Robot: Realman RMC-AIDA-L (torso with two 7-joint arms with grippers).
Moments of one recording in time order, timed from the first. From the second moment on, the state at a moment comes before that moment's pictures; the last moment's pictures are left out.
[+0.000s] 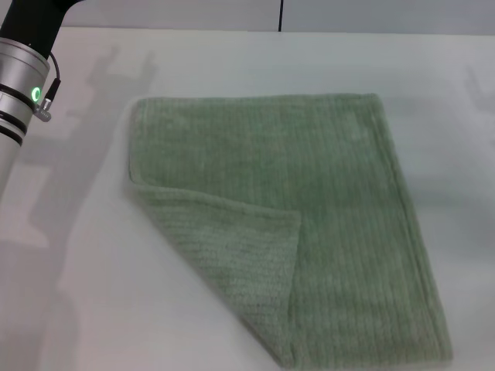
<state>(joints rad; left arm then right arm) -0.72 -2.08 0.71 0.00 0.64 1.29 -0.46 0.54 2.07 -0.57 -0.27 2.18 1.24 -2.88</state>
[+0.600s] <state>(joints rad) -0.73 -2.08 0.72 0.00 0.64 1.28 -0.46 0.54 2.08 -0.65 -0.24 2.19 1.27 -2.87</state>
